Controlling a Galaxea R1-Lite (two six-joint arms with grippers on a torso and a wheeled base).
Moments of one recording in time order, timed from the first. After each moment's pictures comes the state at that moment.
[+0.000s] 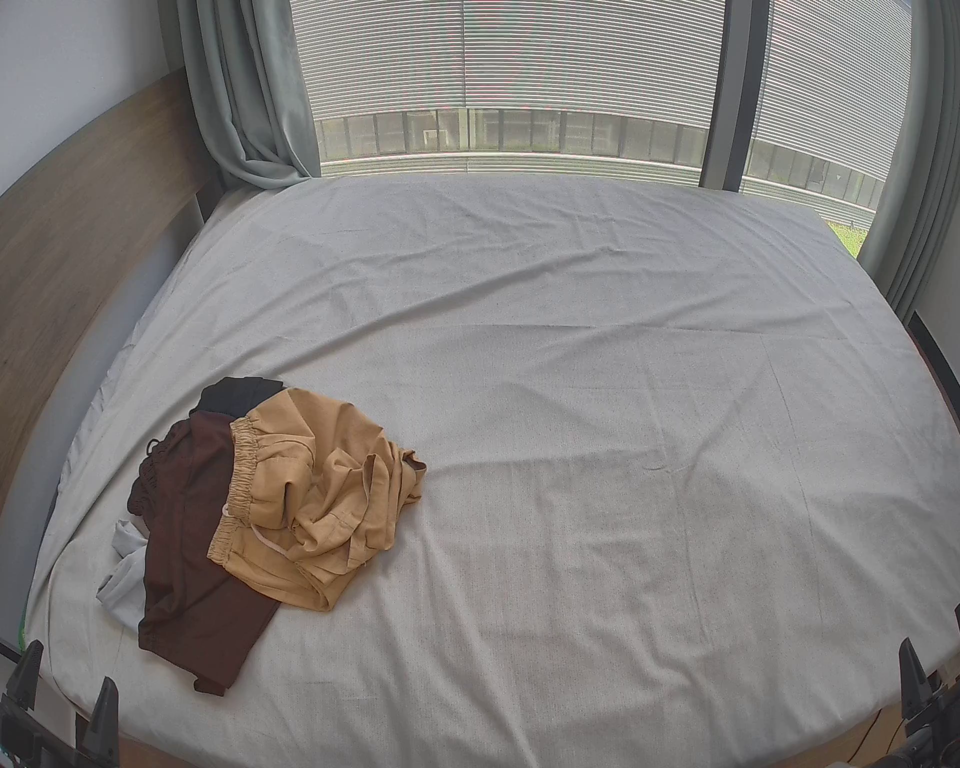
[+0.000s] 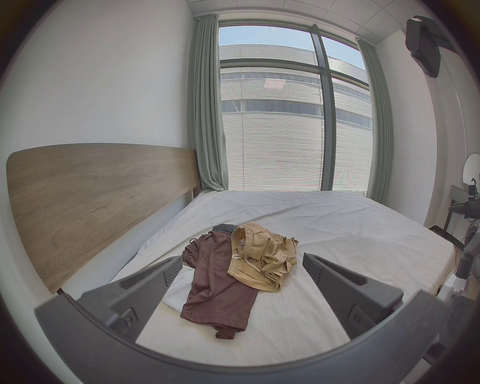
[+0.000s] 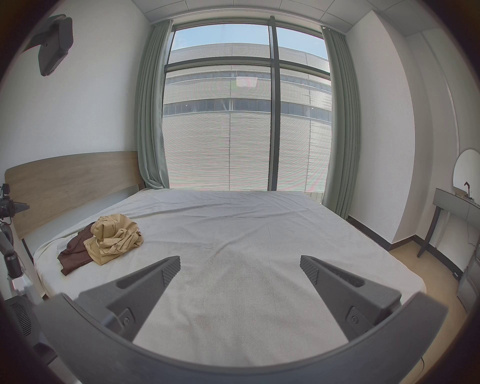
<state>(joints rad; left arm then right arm) 0.00 0.02 -0.02 0.00 0.02 0.00 -0.02 0.02 -0.02 0.00 -0.02 -0.02</state>
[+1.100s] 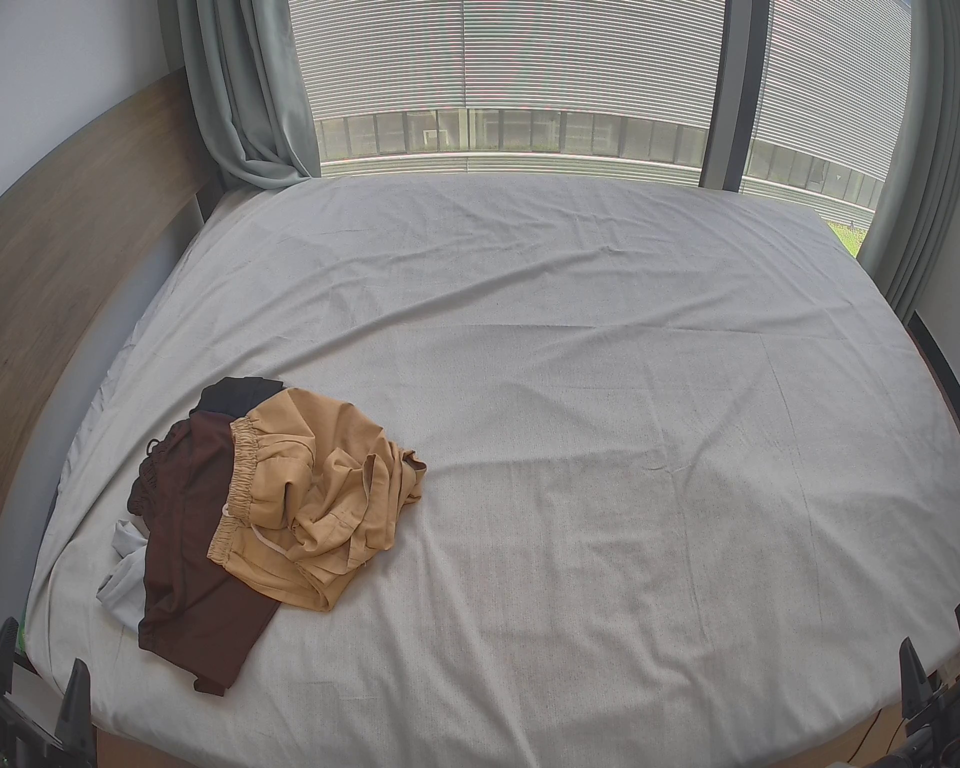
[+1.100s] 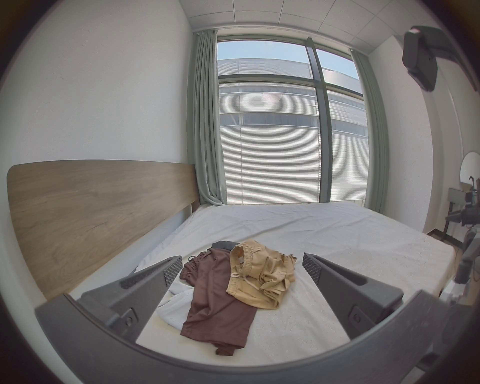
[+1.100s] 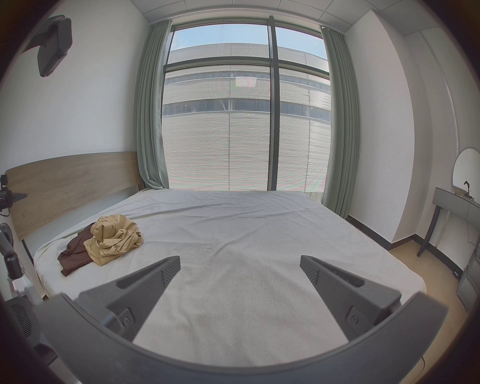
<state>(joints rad) -0.03 0.05 -0.09 -0.03 0.00 -0.02 -0.02 0.02 -0.02 0.00 -0.02 -0.02</state>
